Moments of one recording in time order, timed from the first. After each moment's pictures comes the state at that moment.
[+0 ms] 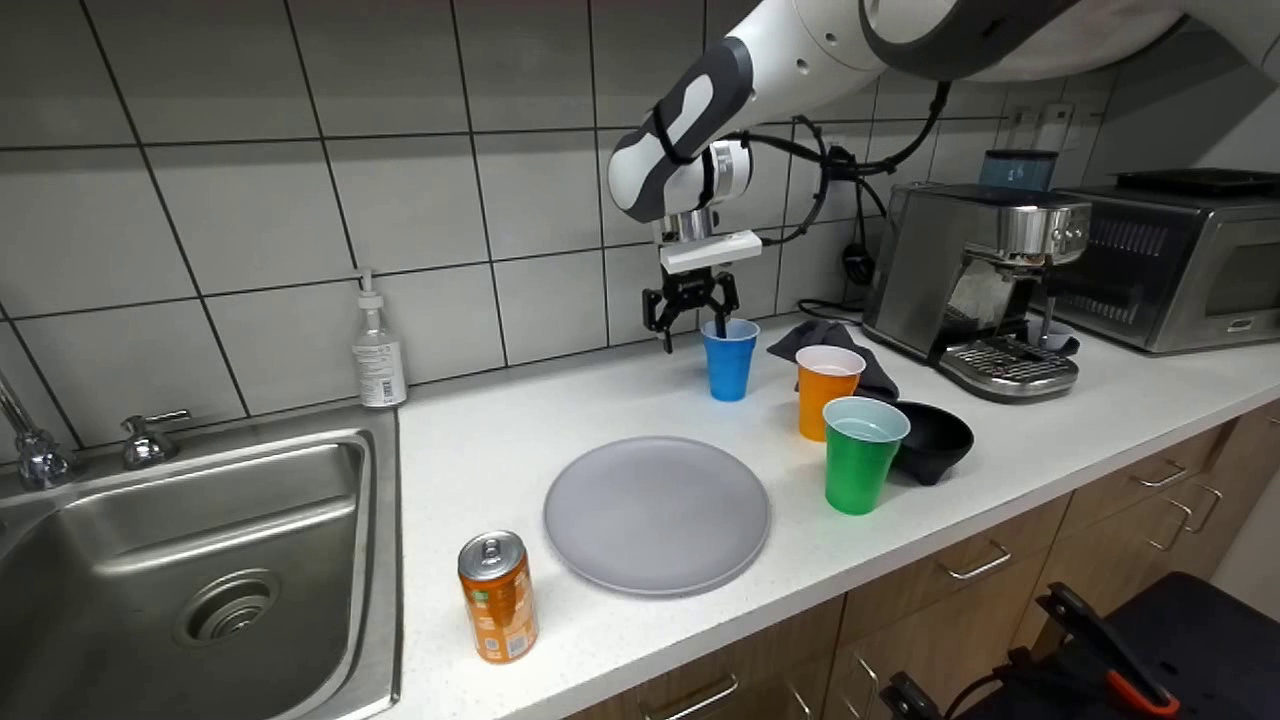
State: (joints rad) arm 0.02 0.87 -0.05 -1.26 -0.08 2.03 0.09
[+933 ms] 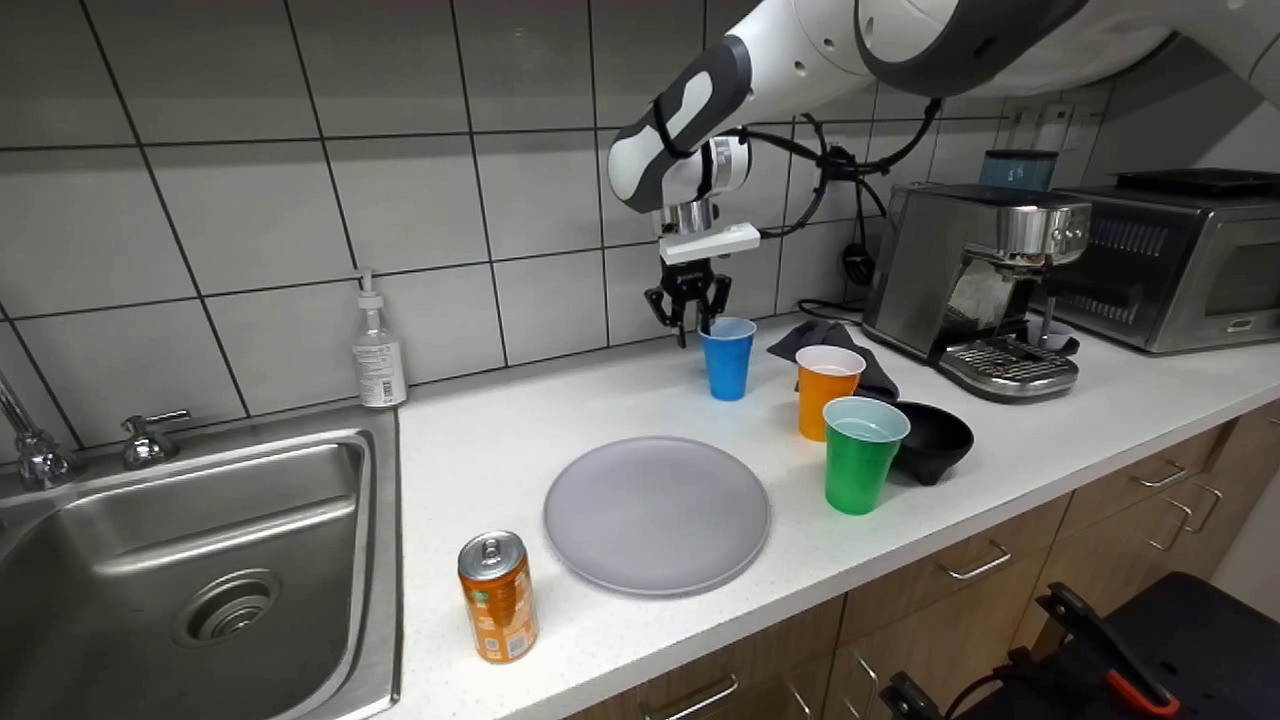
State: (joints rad) arm 0.01 0.90 -0.05 -1.19 -0.06 2.00 0.09
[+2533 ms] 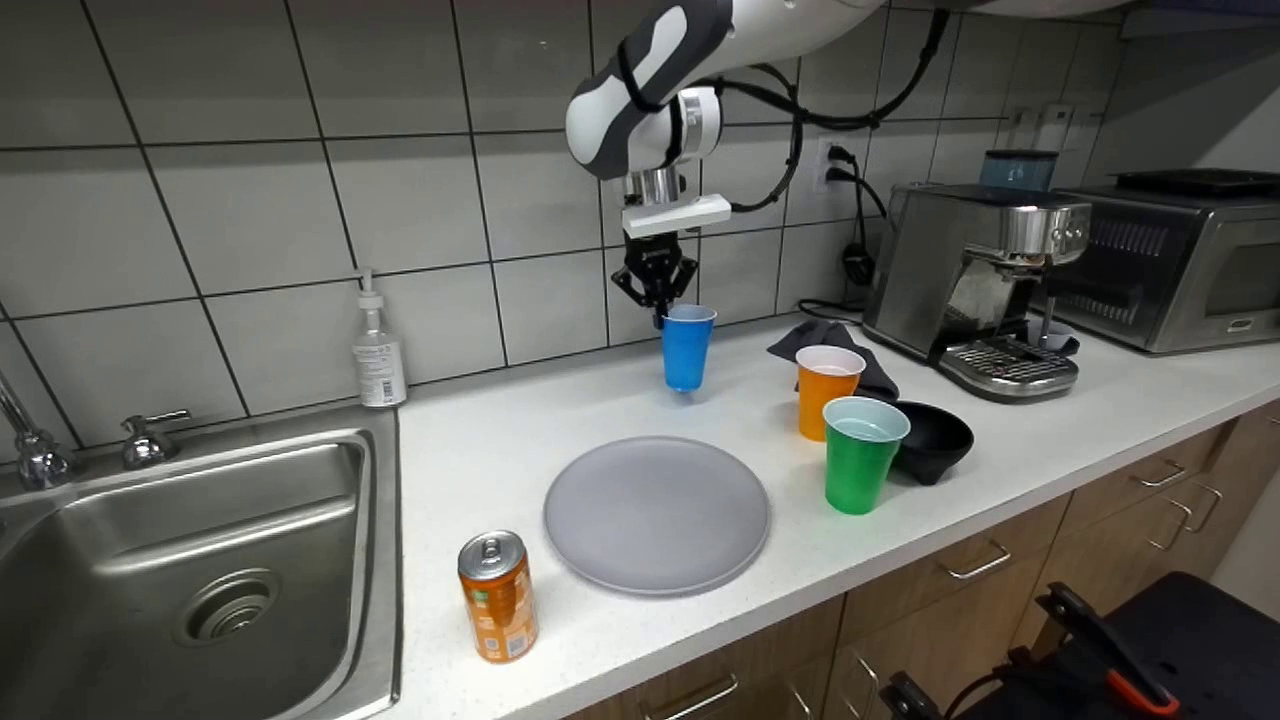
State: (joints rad) arm 0.10 0.76 -0.05 -1.31 -0.07 2.00 0.11
